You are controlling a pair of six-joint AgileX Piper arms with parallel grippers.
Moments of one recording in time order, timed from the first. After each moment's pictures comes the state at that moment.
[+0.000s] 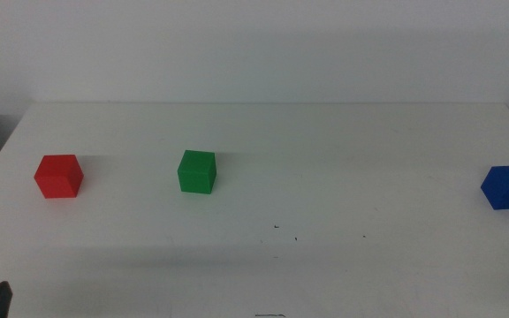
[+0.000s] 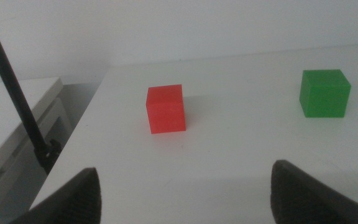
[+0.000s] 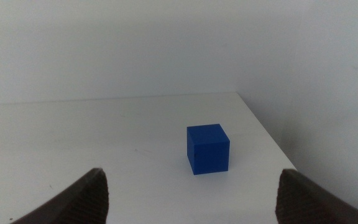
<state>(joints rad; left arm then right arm) 0.06 -0.01 0.04 -0.09 0.20 0.16 -0.12 -0.01 0.03 -0.02 0.13 0.04</state>
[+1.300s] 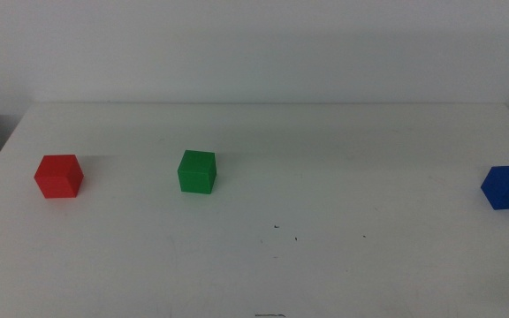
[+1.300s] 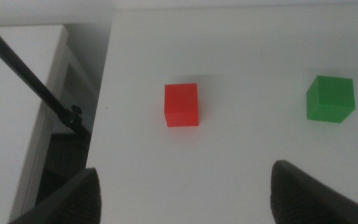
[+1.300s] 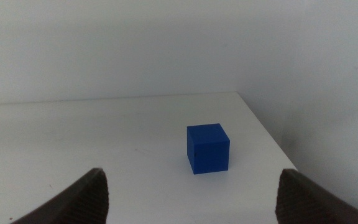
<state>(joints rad) 0.15 0.92 -1.06 -0.08 0.89 0.16 -0.12 -0.01 0.03 -0.02 0.13 0.04</state>
